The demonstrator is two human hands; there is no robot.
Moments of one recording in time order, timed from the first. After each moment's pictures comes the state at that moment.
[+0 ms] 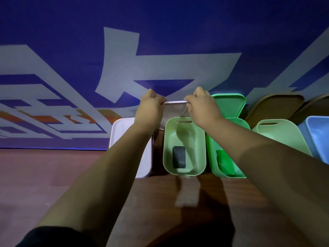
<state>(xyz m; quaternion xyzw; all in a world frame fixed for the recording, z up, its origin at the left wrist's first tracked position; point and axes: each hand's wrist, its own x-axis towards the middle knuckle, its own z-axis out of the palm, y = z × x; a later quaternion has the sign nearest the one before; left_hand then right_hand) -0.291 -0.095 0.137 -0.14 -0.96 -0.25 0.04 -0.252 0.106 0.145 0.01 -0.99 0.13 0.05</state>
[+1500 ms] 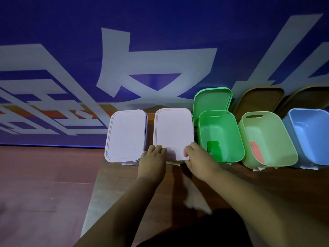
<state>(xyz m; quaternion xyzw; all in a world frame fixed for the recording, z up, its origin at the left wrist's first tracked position) -0.074 -0.098 0.066 -0.19 -0.98 -0.04 -0.07 -0.053 0.118 0.059 0.07 -0.97 0.22 -0.11</state>
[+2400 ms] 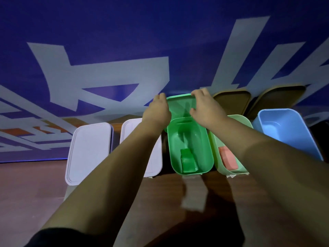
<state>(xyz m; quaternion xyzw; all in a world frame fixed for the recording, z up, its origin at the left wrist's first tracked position) -0.251 0.098 0.147 -0.14 -0.97 -0.18 -0.08 -0.200 0.286 0.148 -0.06 -0.97 0.23 0.01</state>
